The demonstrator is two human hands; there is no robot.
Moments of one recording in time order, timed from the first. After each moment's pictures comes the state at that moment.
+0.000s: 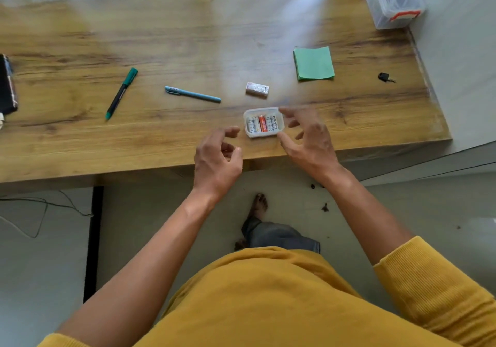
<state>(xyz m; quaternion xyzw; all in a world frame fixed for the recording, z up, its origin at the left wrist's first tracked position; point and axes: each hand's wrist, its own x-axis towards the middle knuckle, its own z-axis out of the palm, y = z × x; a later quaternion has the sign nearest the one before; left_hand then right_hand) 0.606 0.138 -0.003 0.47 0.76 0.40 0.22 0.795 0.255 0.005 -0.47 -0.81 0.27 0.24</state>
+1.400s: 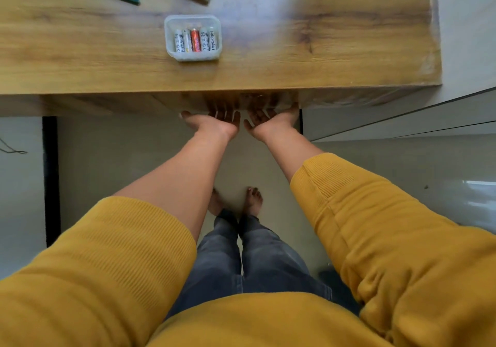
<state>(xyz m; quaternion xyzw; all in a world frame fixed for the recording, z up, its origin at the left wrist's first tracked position) 0.735 0.211 -0.127 -0.44 0.38 0.66 0.47 0.843 0.260 -0.127 -0.57 0.16 0.72 0.36</state>
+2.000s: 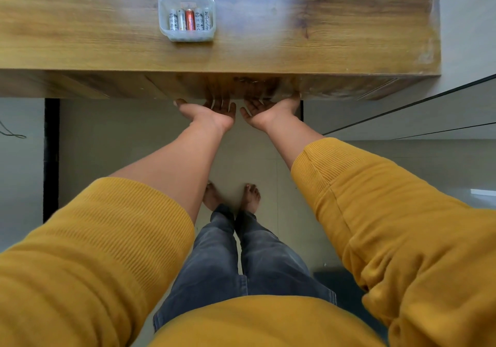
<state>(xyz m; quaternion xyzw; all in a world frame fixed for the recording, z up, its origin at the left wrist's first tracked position) 0.747 0.201 -0.128 -0.41 0.37 0.68 0.48 0.861 0.265 -0.134 -0.54 0.14 0.77 0.32</state>
